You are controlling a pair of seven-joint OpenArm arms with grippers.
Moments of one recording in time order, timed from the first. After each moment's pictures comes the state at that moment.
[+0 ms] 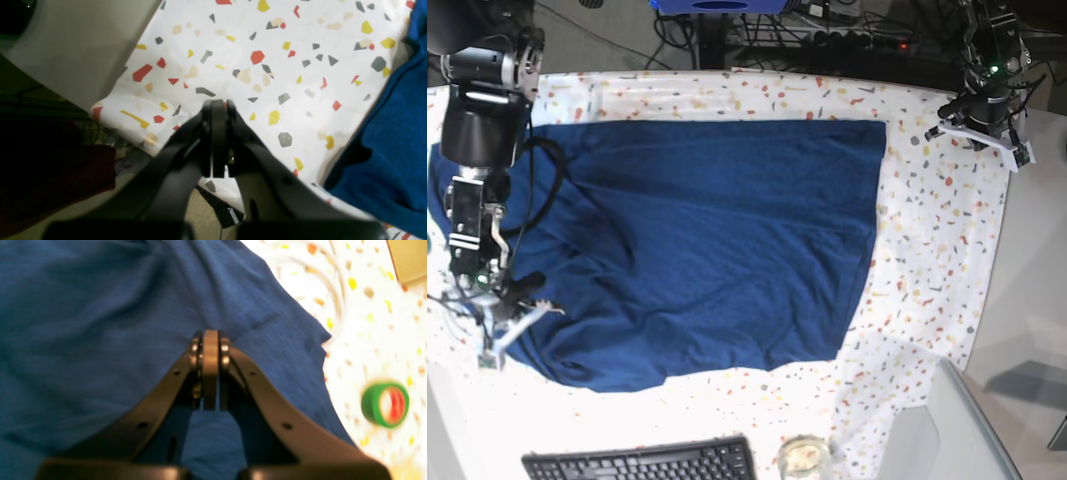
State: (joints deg) left arm 28.7 -8.1 -25.7 97.6 -16.0 8.7 30.6; right arm 16.7 7.4 13.7 63.9 -4.0 9.2 -32.0
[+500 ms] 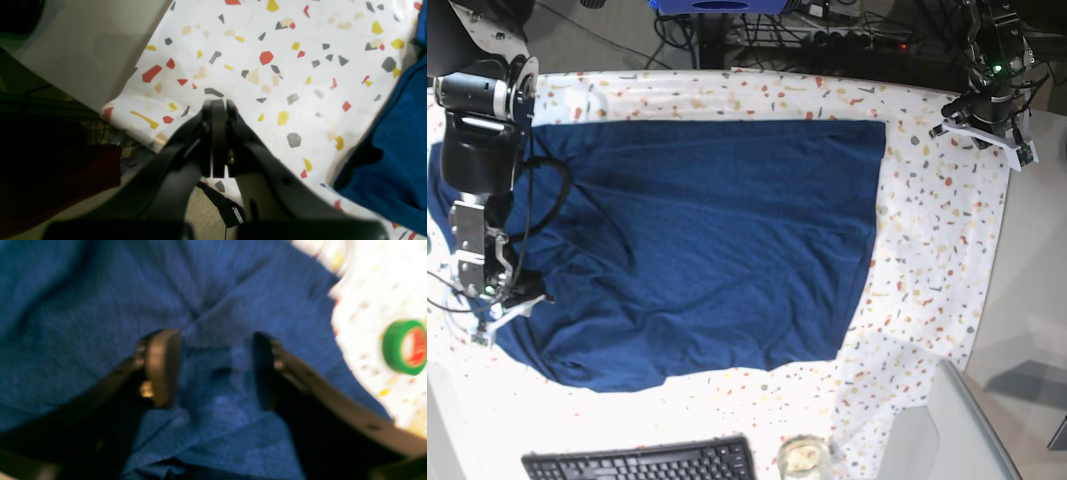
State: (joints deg) left arm 29.1 -8.9 -25.7 97.6 -16.1 8.7 30.8; right arm 23.1 8.7 14.0 45.0 -3.7 -4.3 -34.5
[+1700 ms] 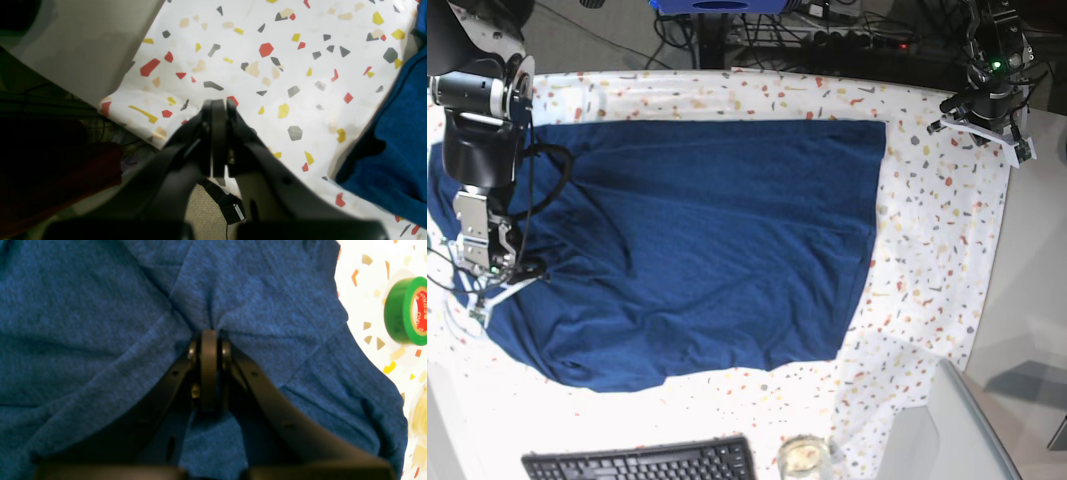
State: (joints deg) left arm 29.9 -8.9 -25.7 97.6 -16.0 8.7 30.8; right arm 22.1 9.5 14.0 39.4 -3.3 -8.8 -29.1
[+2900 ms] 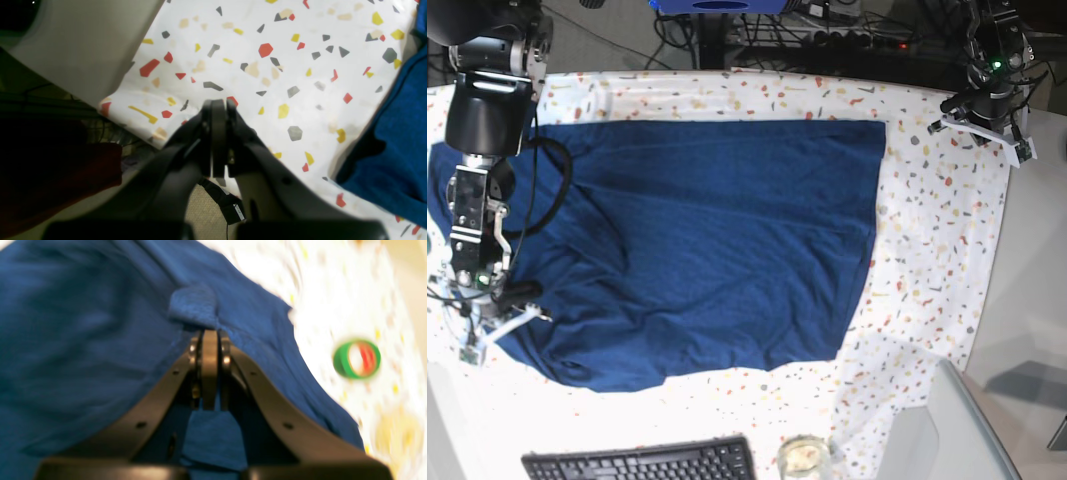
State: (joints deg) left arm 29.8 -8.9 -25.7 97.6 -16.0 8.7 30.8; right arm 14.5 6.0 13.7 70.2 -3.8 -2.5 -37.4
